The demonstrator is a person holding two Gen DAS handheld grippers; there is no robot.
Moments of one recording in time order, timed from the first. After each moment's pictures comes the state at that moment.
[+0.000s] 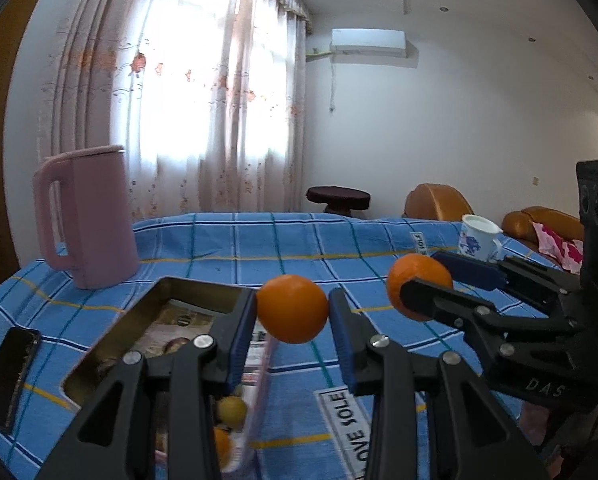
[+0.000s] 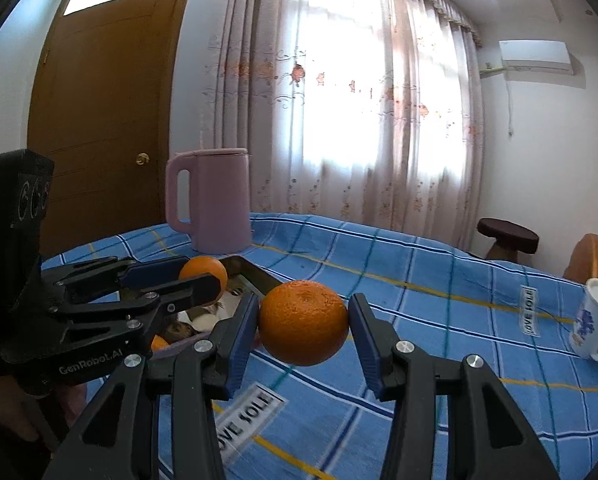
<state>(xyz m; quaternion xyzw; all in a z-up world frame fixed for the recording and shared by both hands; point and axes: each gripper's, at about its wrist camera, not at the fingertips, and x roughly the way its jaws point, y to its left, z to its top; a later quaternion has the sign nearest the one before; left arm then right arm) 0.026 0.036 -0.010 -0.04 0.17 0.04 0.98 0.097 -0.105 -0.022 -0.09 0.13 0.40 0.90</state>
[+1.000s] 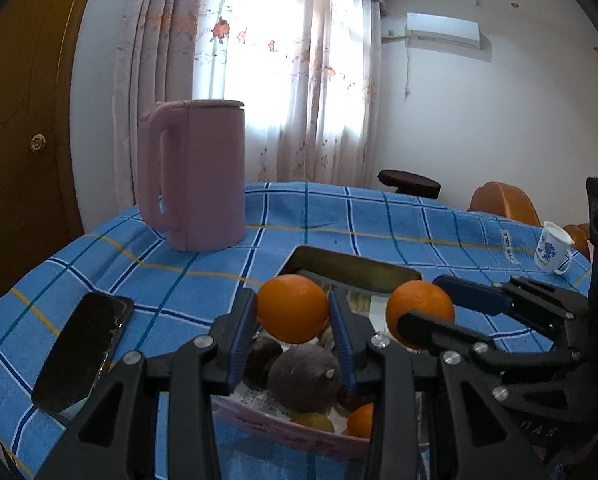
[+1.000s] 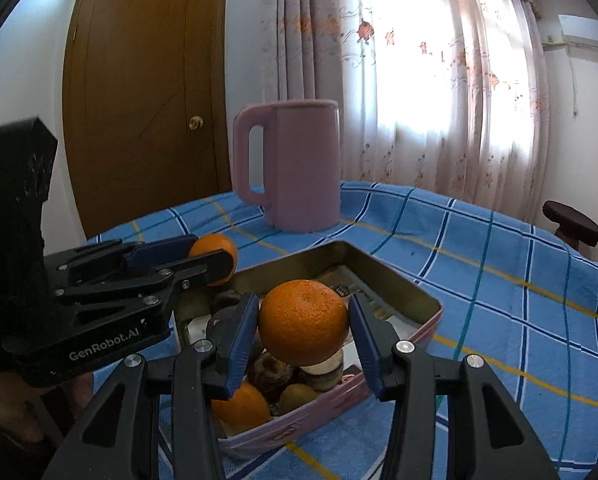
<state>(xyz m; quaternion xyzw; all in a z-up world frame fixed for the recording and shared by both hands) 0.010 0.135 -0.029 -0.08 0.22 0.15 0.96 0.101 0.017 -0.051 -0.12 0.20 0.48 0.84</state>
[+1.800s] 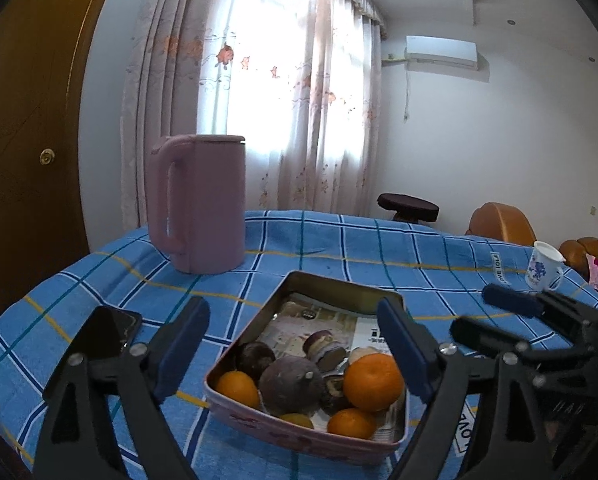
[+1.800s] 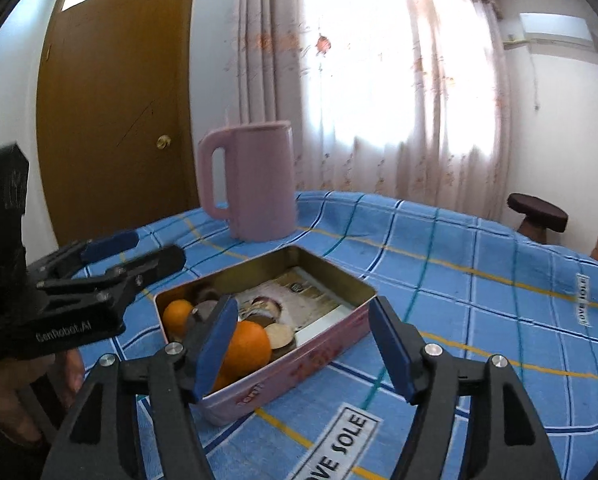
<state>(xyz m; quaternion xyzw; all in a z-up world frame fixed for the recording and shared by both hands) -0.013 0.117 -0.006 -0.07 0.17 0.16 0.97 0.085 -0.047 -0.021 -0.08 0.18 0.42 0.89</state>
